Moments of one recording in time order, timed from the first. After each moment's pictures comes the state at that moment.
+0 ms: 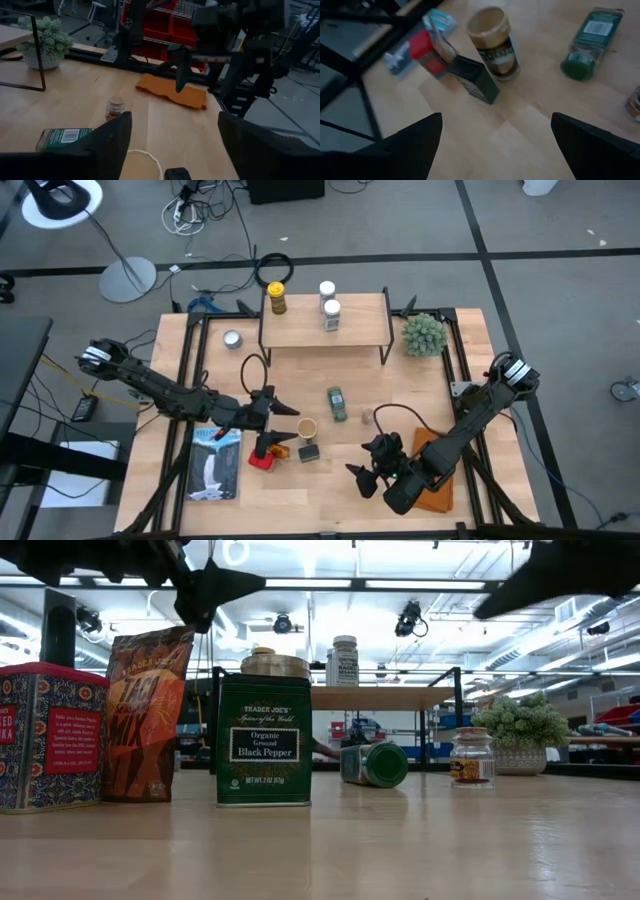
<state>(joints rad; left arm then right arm) -0.36 1.22 0.49 0.61 -0.28 -0.30 0.75 1.70 1.22 -0.55 0.82 1.41</state>
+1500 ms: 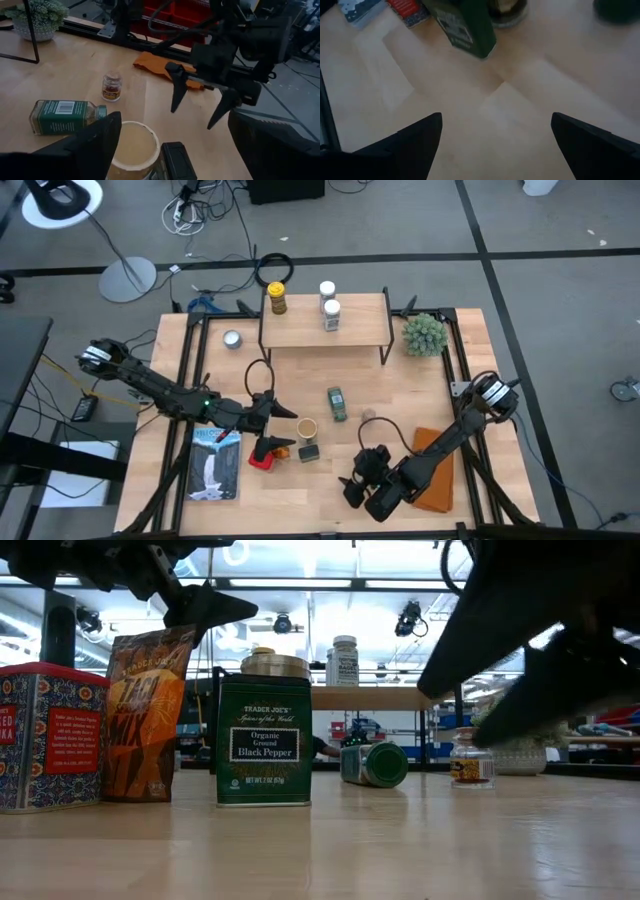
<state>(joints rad) -0.37 1.22 0.49 0.51 -0.25 -0.37 0.72 1.93 1.22 -0.40 0.70 1.38</state>
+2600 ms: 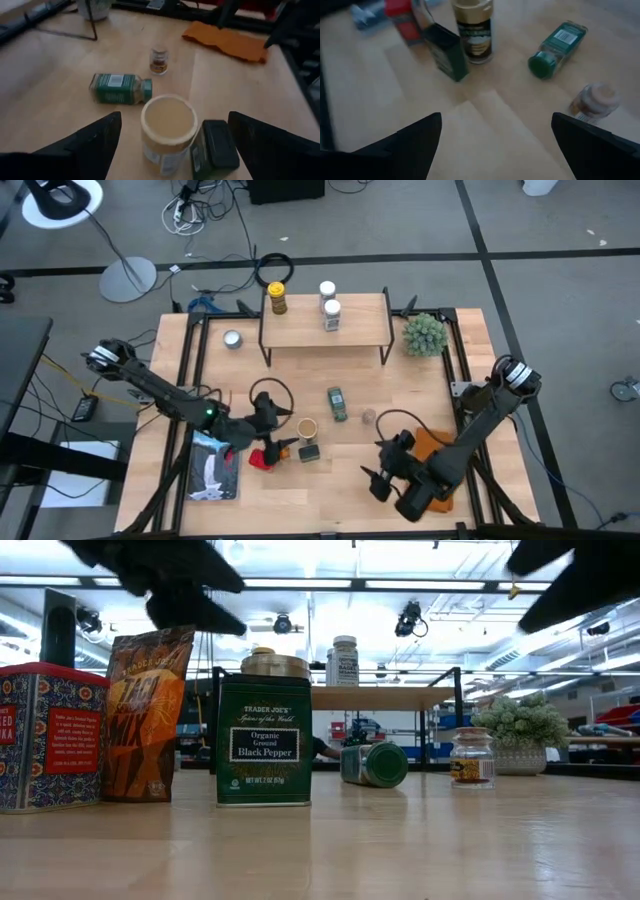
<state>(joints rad) -0.49 1.31 0.71 0.05 -0.59 -0.44 0.83 1.72 1.22 -0.76 0.86 1.35</state>
